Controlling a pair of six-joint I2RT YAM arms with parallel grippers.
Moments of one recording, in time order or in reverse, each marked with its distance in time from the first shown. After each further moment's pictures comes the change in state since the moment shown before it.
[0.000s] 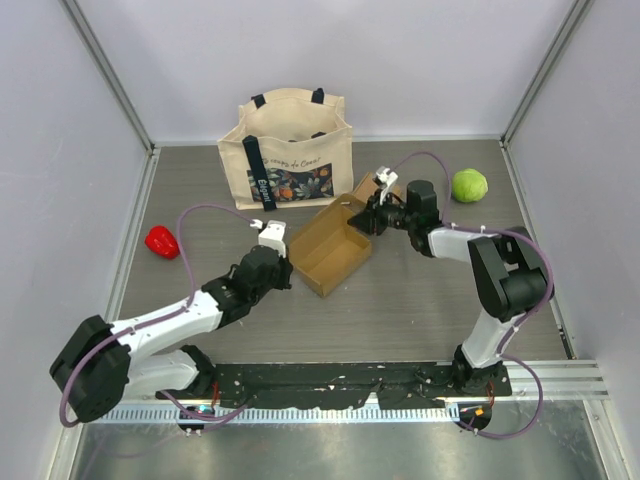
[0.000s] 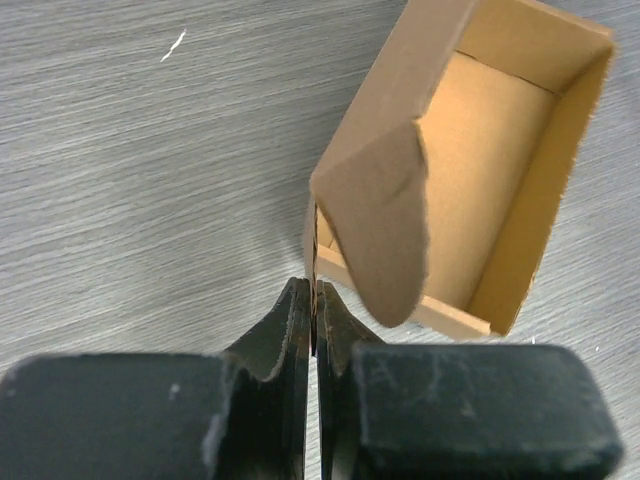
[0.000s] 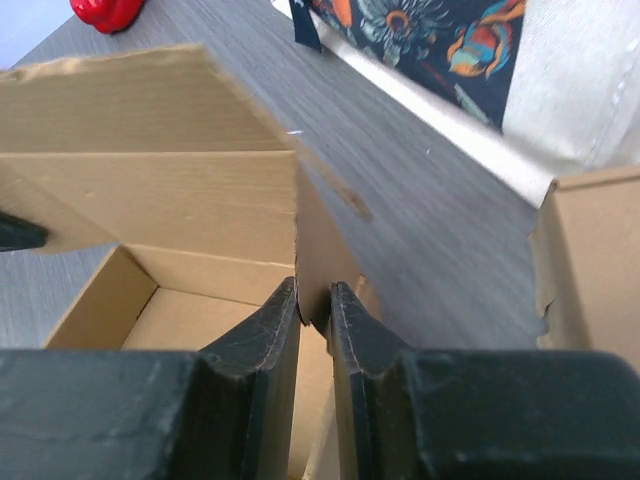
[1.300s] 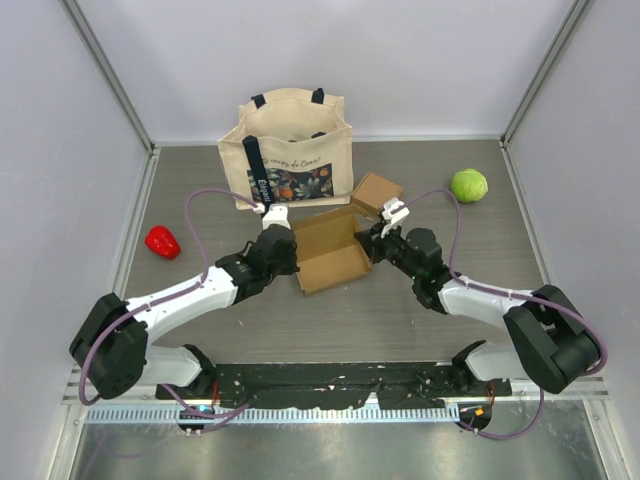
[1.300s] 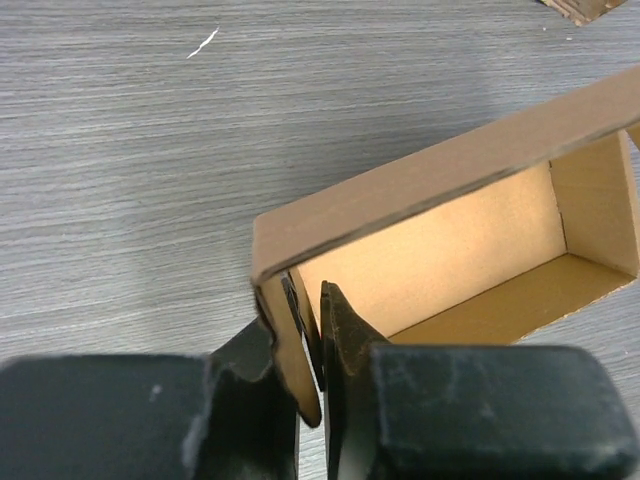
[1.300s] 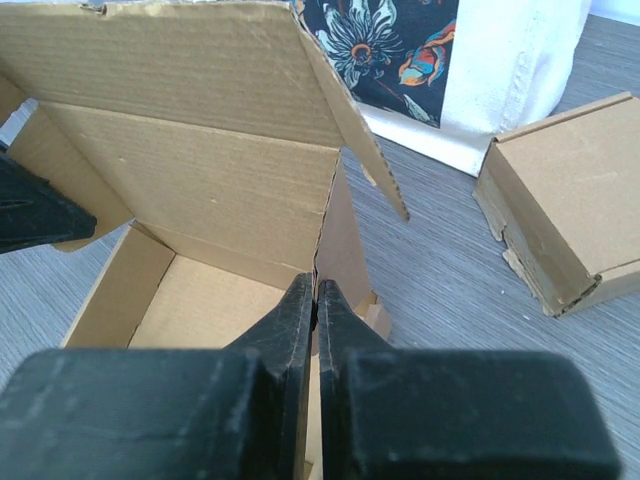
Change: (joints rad) left arm 0.012 0.186 0.248 -0.212 -0.053 -0.186; right arm 0.264 -0.446 -0.428 0.184 0.607 0.050
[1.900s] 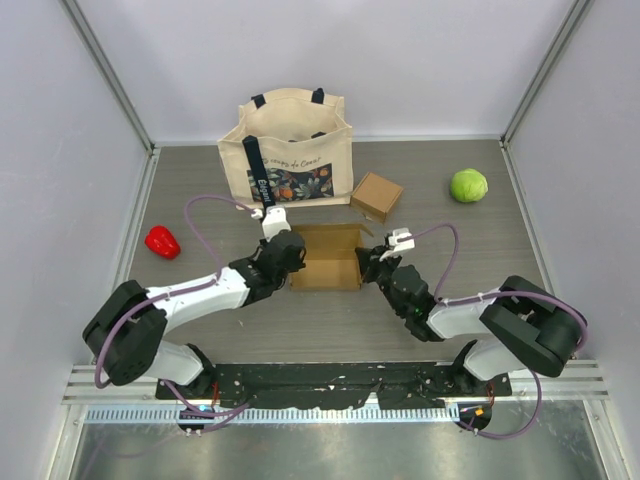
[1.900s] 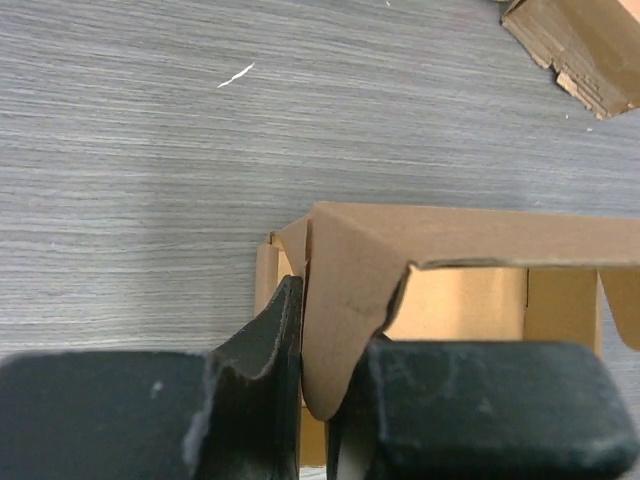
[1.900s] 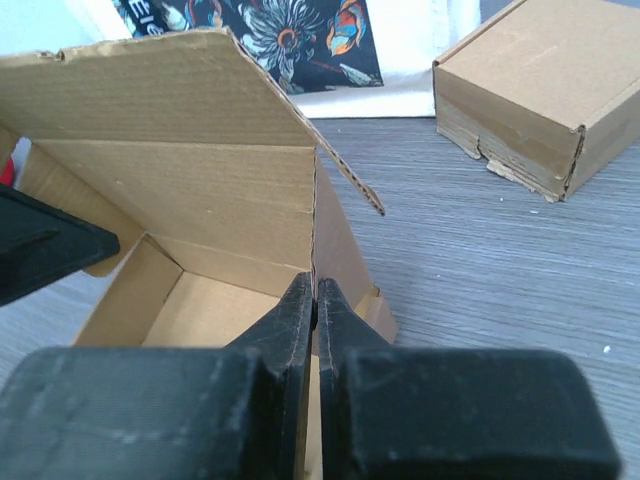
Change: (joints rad) left arm -0.030 0.095 -0.029 0.137 -0.169 -0.126; right arm 0.256 0.095 -0.198 0.360 0.544 0.221
